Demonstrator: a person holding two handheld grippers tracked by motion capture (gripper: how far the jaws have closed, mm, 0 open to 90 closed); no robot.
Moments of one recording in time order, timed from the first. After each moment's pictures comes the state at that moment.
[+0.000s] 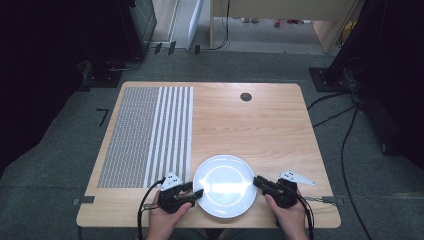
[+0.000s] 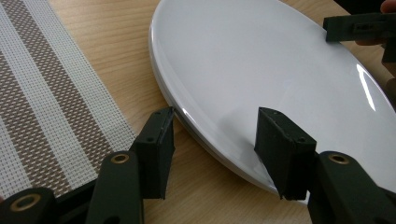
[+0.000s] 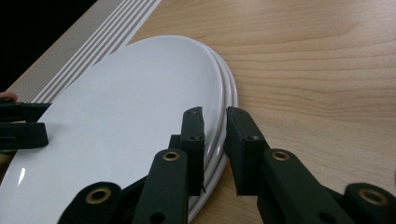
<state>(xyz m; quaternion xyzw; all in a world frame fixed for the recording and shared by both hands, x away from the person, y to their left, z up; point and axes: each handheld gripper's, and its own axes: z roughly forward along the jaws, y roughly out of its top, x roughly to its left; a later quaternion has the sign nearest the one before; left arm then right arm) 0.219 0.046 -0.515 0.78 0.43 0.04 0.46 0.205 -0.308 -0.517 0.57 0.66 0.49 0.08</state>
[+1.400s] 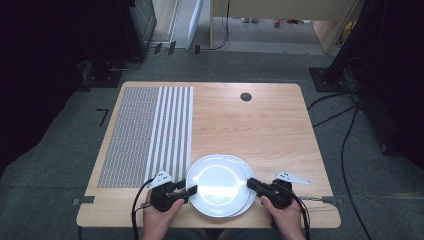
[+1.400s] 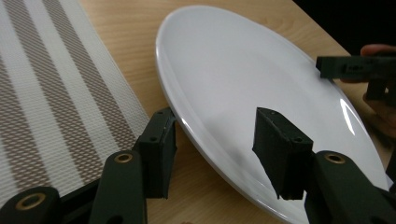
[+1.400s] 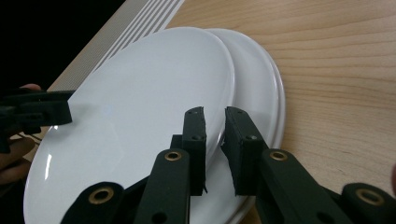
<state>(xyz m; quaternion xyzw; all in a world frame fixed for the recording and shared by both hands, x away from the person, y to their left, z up) 0.221 0.068 -0.508 0.74 0.46 0.03 0.49 0.206 -0.298 -0.522 0.55 0.65 0.52 0.03</state>
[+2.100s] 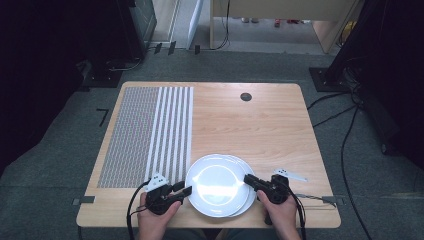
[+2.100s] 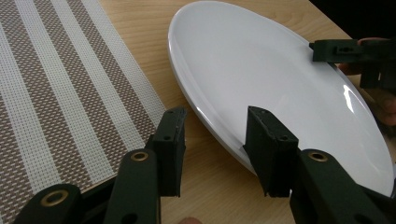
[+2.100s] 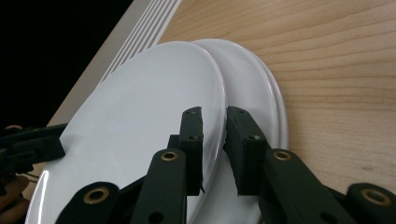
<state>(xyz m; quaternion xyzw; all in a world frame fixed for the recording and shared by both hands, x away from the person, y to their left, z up) 0.211 0.076 -0.505 0.75 0.46 0.04 0.47 0.220 -0.292 -0.530 0.59 0.61 0.53 0.00</state>
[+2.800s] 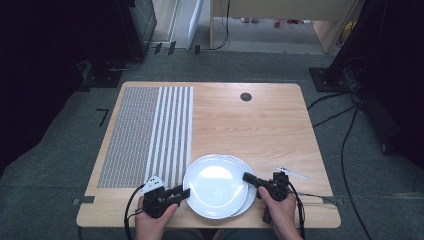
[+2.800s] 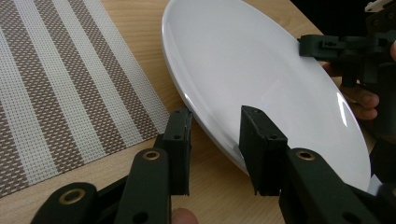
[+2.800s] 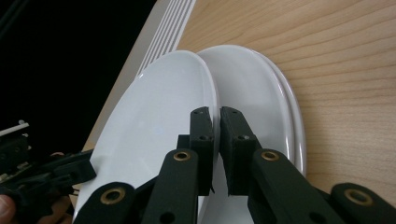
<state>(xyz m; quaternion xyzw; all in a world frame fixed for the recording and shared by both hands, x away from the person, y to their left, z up) 0.207 0.084 -0.507 0.74 0.47 0.01 0.49 0.227 -0.296 -0.532 0.61 0.56 0.56 -0.07</state>
